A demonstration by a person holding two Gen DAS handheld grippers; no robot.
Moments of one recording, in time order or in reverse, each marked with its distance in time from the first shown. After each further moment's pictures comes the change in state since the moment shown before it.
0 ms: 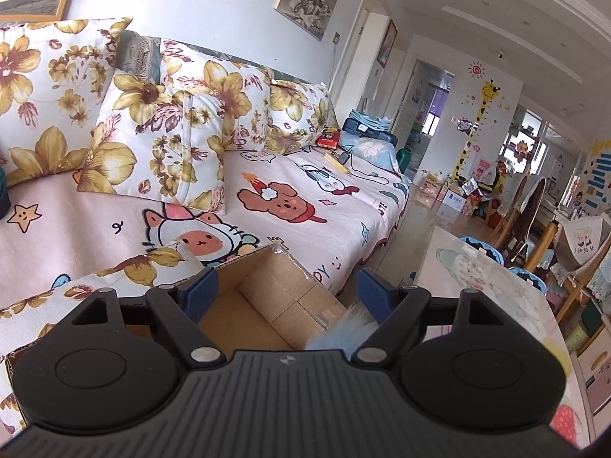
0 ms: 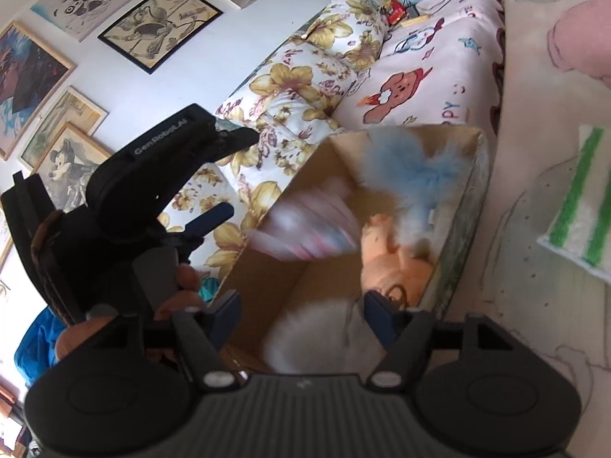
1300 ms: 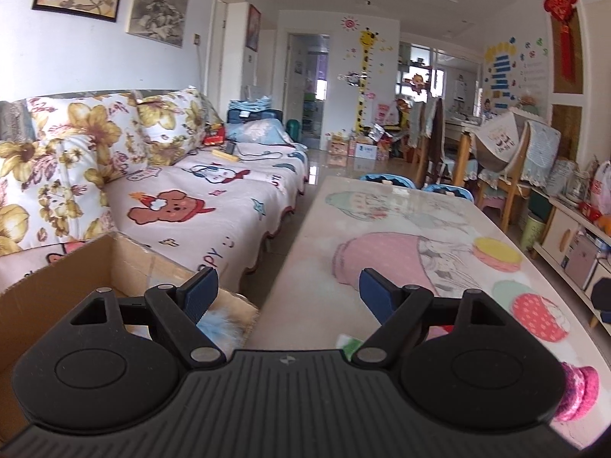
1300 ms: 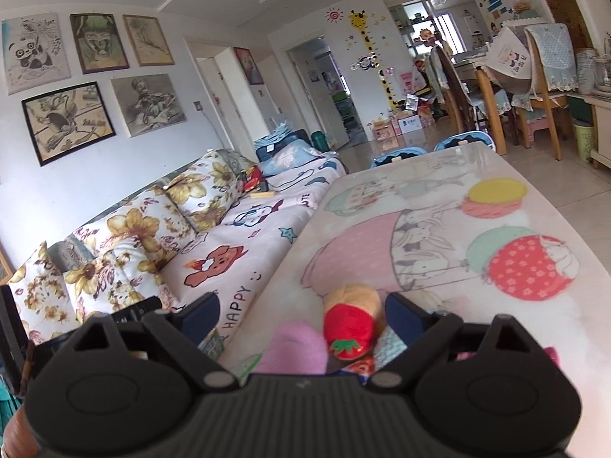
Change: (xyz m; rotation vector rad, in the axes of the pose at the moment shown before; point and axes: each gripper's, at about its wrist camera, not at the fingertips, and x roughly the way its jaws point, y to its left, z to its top) left arm 0.013 -0.052 -0.034 0.371 0.014 -0.262; right arm -0.207 -0.044 0.010 -0.177 -0.492 -0.568
